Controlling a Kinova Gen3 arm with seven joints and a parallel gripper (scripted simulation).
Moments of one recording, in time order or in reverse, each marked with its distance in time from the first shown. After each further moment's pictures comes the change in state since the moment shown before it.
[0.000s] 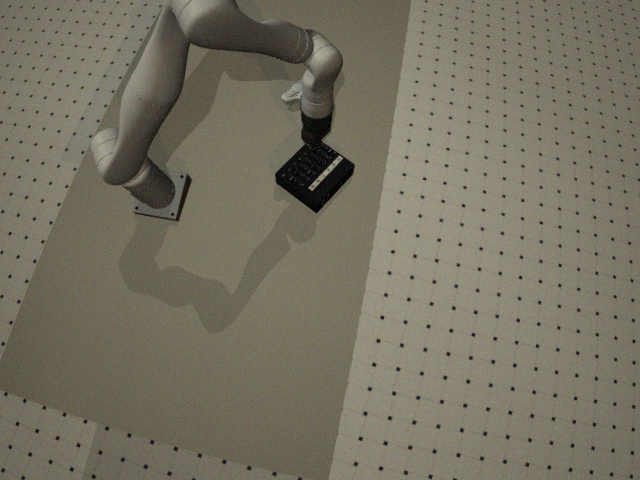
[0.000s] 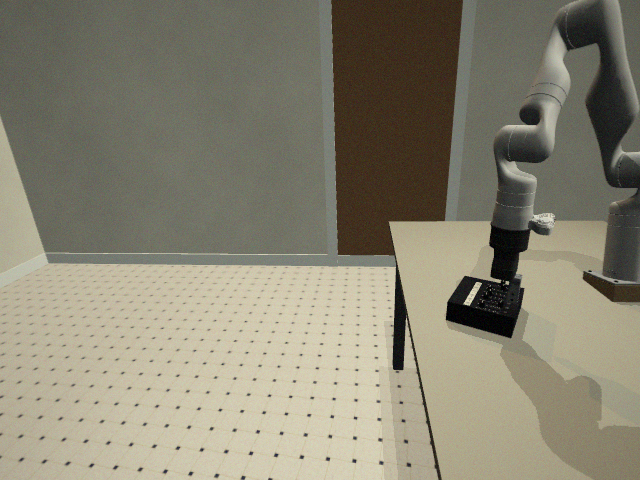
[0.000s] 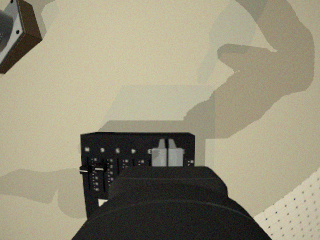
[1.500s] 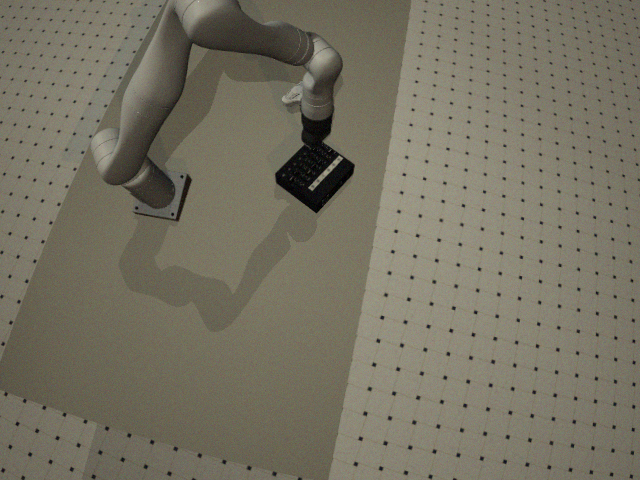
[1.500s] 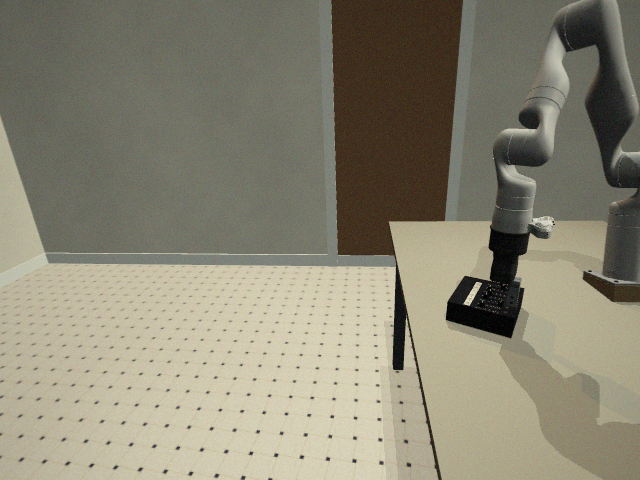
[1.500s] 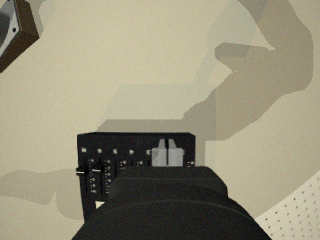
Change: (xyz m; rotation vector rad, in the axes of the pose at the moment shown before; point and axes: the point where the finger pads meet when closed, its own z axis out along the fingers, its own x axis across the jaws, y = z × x) arm 0.001 0.000 0.007 -0.001 0.003 0.000
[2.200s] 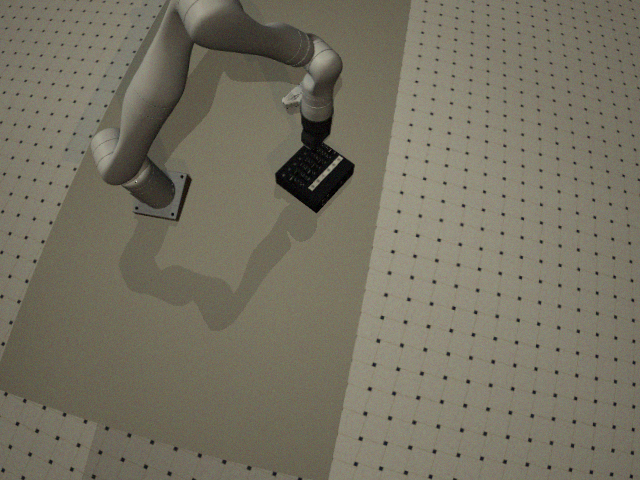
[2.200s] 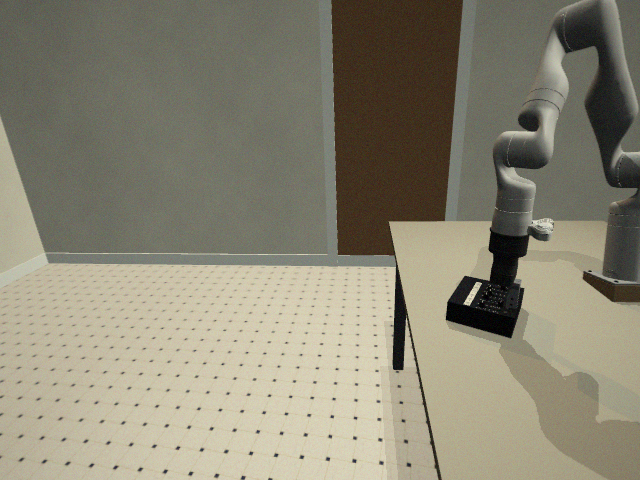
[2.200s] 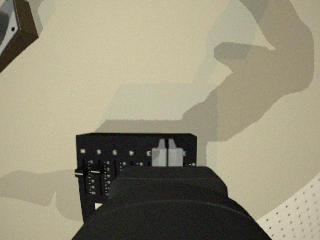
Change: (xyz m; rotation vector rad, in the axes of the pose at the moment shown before) arm -0.001 0.000 0.005 0.001 -0.003 0.000
